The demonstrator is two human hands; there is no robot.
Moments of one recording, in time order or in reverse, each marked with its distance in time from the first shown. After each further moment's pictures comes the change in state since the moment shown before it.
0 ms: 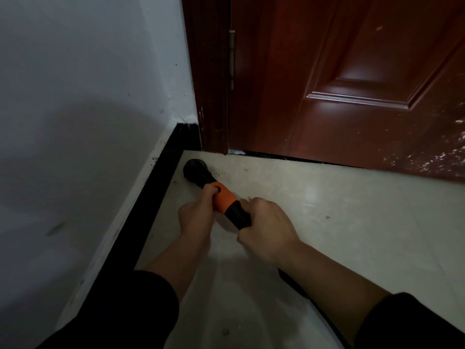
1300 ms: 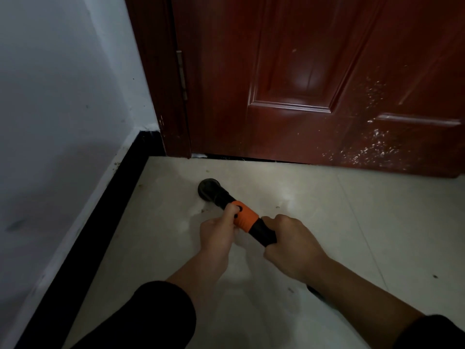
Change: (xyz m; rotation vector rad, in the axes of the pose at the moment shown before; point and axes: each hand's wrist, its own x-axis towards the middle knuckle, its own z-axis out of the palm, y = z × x) left_hand -0.096 -0.040 0.062 0.023 -0.232 -0.103; right_hand -0.093 0.079 -0.051 -0.127 0.018 0.141
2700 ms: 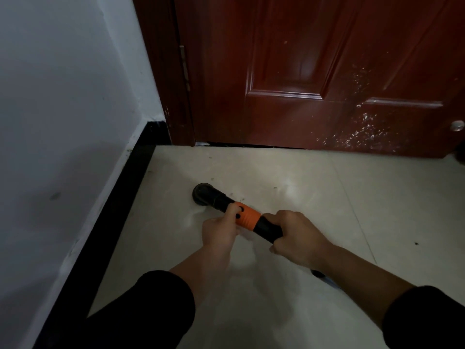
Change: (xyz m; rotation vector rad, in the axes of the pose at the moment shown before) left_hand -0.050 -0.016 -0.022 0.116 0.051 -0.071; right_hand -0.046 0.008 0.003 0.012 -0.073 -0.035
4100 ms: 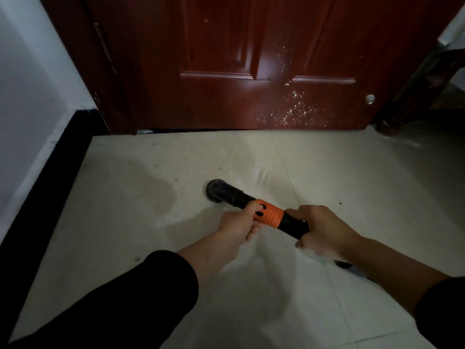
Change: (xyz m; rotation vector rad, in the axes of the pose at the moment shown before) left_hand -0.076 -0.042 0.101 0.226 -0.423 -0.161; right_hand -0.111 0.107 -0.044 -0.009 0.006 0.270
